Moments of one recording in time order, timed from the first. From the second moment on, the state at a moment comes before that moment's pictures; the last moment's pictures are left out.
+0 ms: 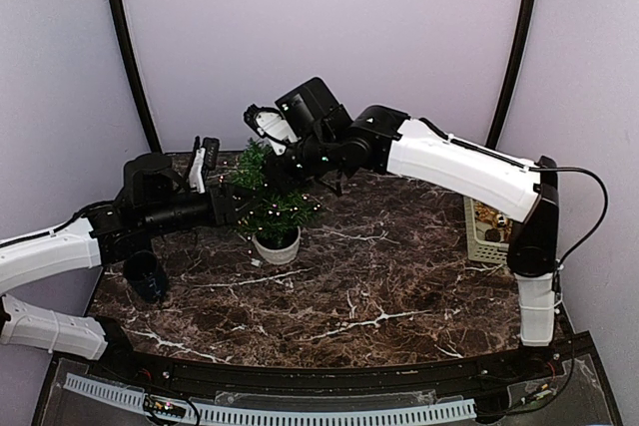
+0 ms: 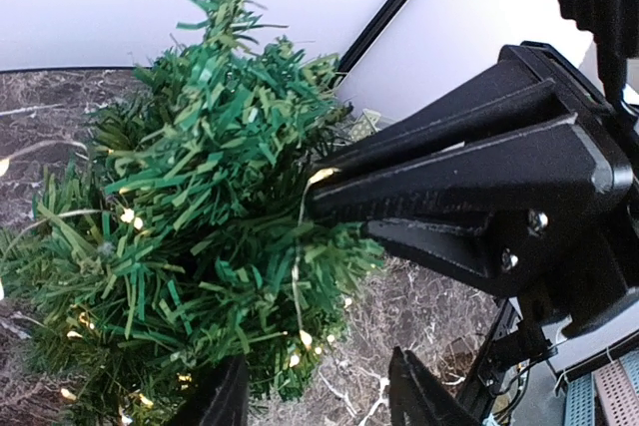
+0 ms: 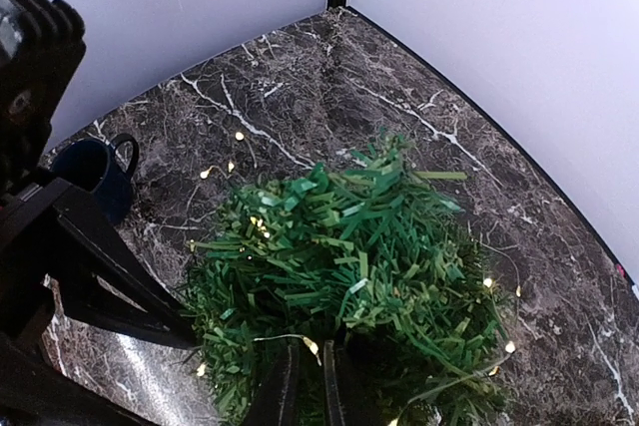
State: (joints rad) left arm -0.70 1.06 0.72 0.06 0.19 -0.56; right arm 1.07 2.06 2.14 -0.69 0.13 0.03
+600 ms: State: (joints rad) left arm -0.70 0.92 0.84 -0.21 0.10 -0.56; right arm 1.07 1.86 1.97 -0.57 0.12 0.08
